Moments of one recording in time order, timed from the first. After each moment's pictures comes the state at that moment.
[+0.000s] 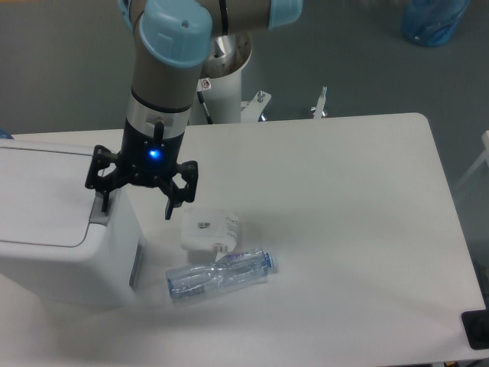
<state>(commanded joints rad) 2.24 -1.75 -1.49 -1.18 1.19 0.14</state>
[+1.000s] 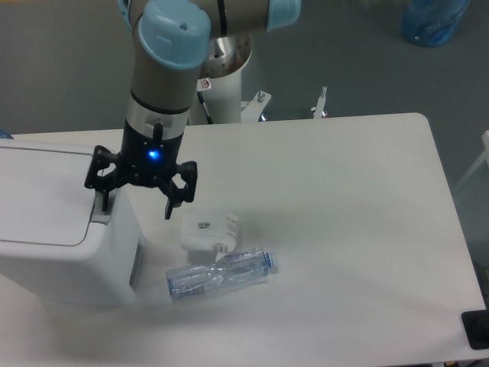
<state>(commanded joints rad) 2.24 -1.75 -1.51 -1.17 1.20 0.14</state>
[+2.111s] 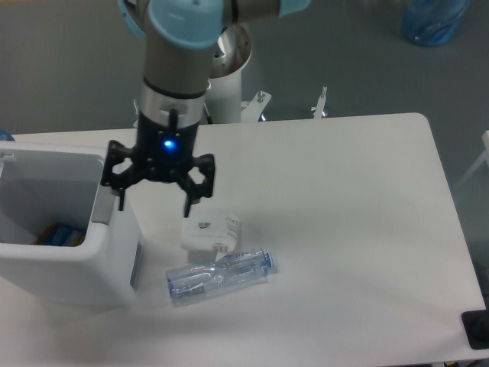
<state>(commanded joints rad) 2.38 -1.74 -1.44 -1.17 1.25 0.28</state>
